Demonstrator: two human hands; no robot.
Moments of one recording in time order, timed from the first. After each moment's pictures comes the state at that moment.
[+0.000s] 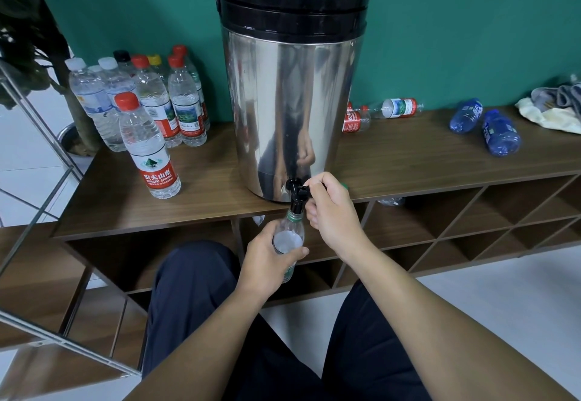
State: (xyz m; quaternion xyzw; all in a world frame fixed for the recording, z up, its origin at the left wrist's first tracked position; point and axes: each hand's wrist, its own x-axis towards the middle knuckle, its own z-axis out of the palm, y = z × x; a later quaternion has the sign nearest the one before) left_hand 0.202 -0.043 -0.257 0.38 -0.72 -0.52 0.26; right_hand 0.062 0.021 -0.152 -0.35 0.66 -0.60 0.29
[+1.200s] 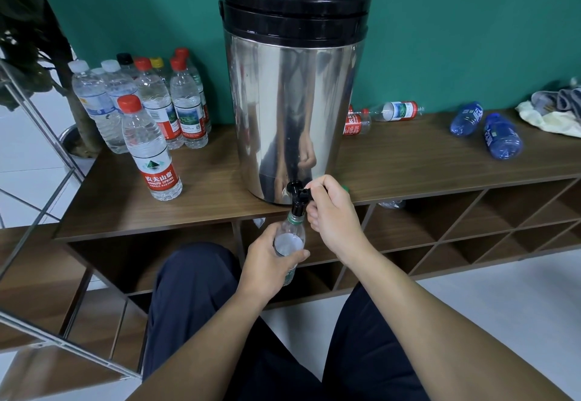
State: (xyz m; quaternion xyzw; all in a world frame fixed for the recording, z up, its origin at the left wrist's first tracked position) left_hand 0.202 -0.042 -0.257 0.36 -0.70 -0.55 0.27; right_hand 0.062 0.019 -0.155 -0.34 0.65 -0.62 0.29
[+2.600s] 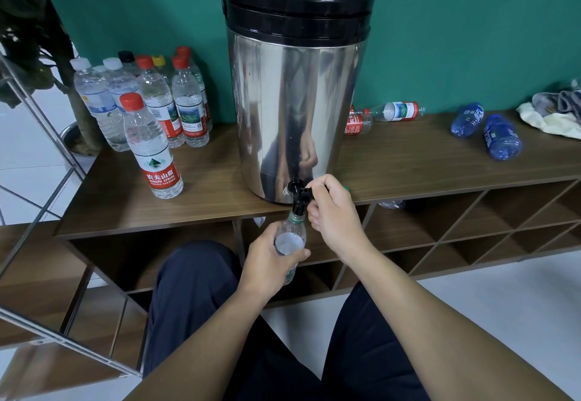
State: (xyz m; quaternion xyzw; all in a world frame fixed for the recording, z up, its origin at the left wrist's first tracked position) left_hand 0.203 -0.038 -0.249 0.38 -0.71 -0.53 0.27; right_hand 0.064 0.022 -0.150 -0.34 0.65 -0.61 0.29
